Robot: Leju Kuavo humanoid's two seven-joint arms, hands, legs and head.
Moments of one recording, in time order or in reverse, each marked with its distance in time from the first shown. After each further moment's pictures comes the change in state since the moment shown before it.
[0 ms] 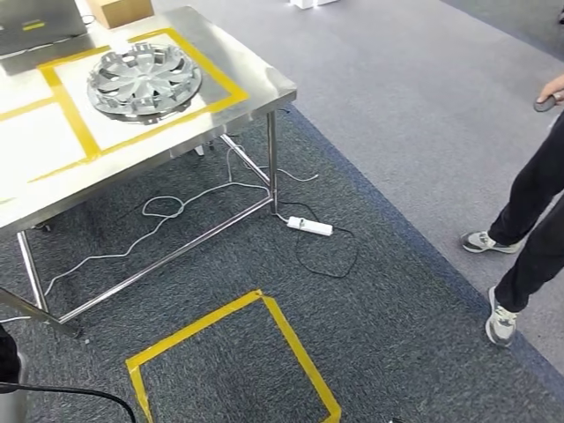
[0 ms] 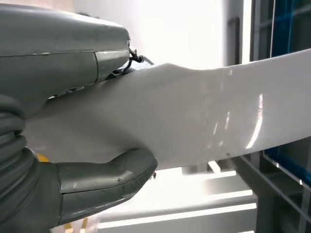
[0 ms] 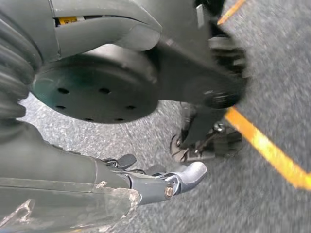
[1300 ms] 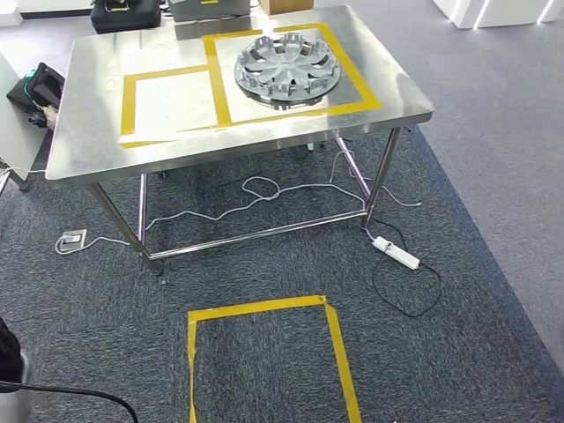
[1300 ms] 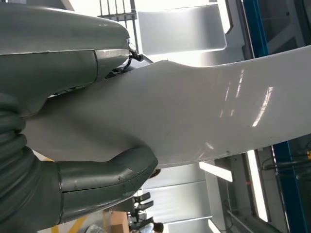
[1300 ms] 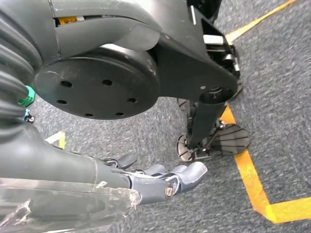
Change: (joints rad) left arm 0.004 0.003 -0.017 0.002 -0.001 0.008 0.000; right arm 0.001 0.002 -0.019 0.000 -0.012 0.003 -0.005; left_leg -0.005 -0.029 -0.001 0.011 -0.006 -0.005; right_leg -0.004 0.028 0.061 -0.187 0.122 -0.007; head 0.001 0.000
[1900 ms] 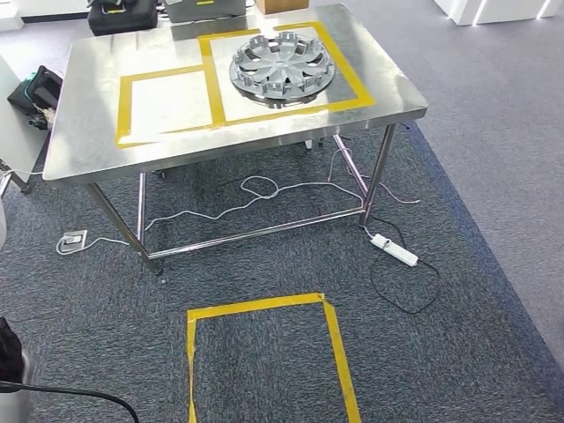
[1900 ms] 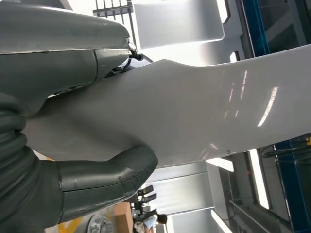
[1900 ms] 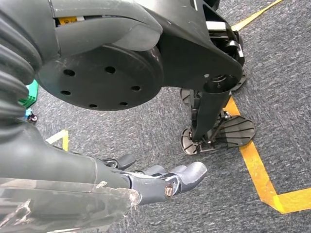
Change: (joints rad) left arm 0.000 0.004 -0.002 0.000 0.000 -0.012 0.012; right arm 0.000 0.001 -0.008 0.000 0.009 -0.002 0.002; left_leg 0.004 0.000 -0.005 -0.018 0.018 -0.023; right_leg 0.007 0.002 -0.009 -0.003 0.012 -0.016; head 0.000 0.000
